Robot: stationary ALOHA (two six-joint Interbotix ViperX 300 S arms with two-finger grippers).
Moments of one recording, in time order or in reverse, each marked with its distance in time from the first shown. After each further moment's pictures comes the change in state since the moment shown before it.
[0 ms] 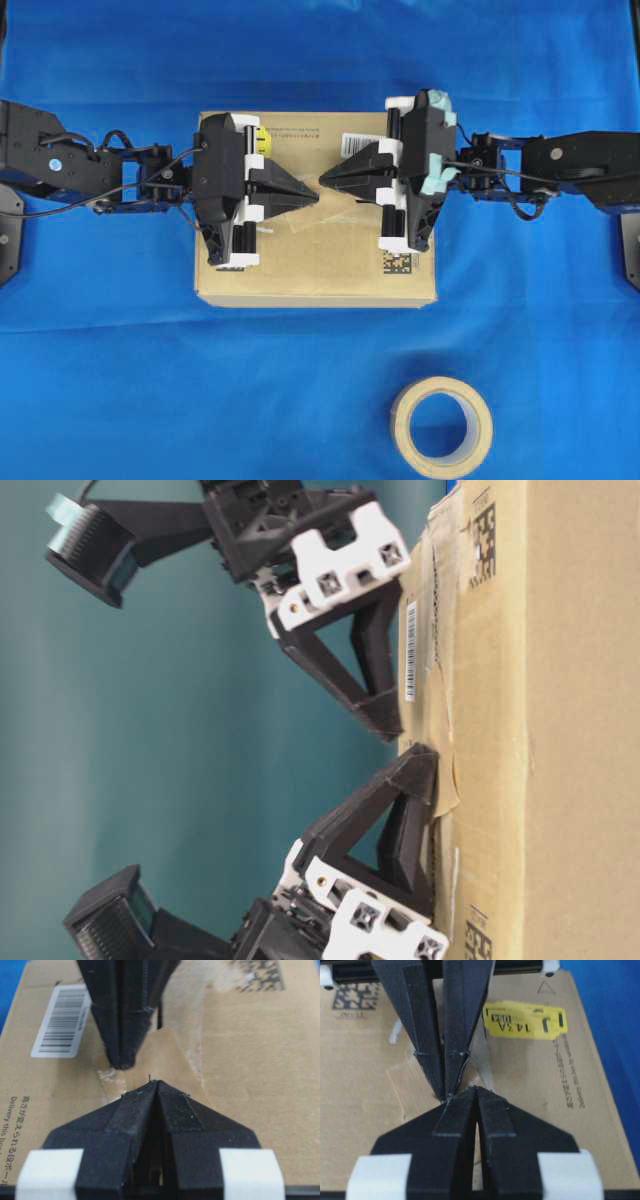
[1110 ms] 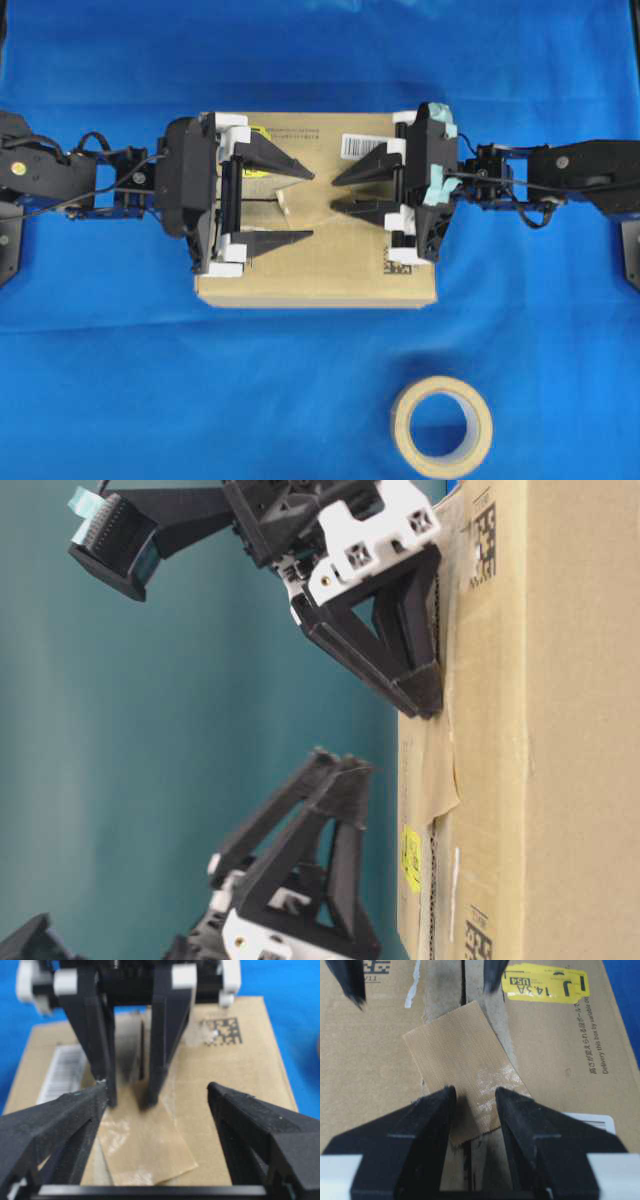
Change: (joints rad) left arm -0.046 -0.114 0.018 -0.002 -0.020 -0.008; right arm 0.025 -0.037 0.034 0.011 0.064 0.012
